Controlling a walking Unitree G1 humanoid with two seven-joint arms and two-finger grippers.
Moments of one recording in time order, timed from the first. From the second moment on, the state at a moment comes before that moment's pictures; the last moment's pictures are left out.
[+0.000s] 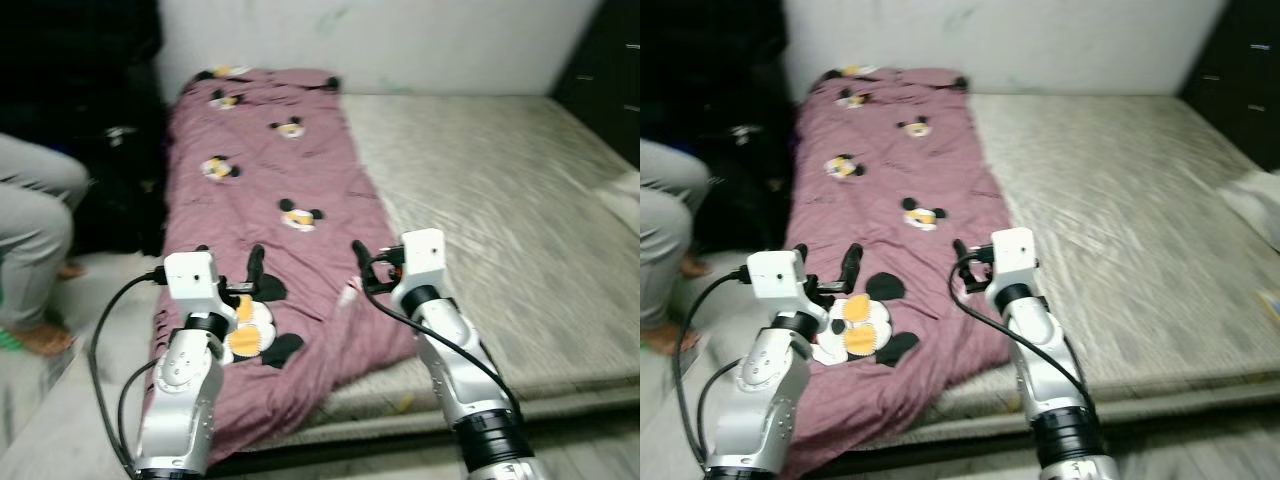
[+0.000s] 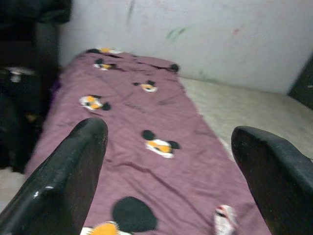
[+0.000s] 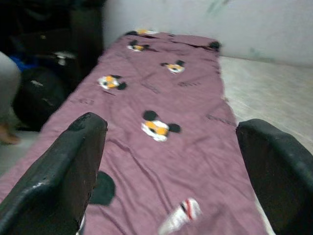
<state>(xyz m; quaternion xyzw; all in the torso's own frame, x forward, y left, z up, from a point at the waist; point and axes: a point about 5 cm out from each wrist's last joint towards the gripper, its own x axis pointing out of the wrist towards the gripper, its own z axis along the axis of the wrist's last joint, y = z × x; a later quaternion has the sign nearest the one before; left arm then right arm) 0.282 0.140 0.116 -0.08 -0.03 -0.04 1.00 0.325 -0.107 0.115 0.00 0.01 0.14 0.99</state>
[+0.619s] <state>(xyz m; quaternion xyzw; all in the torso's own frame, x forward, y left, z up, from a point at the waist) 0.283 0.143 0.114 -0.08 -0.03 -0.02 1.00 0.326 -0.111 0.114 -0.01 0.01 0.13 0.99</state>
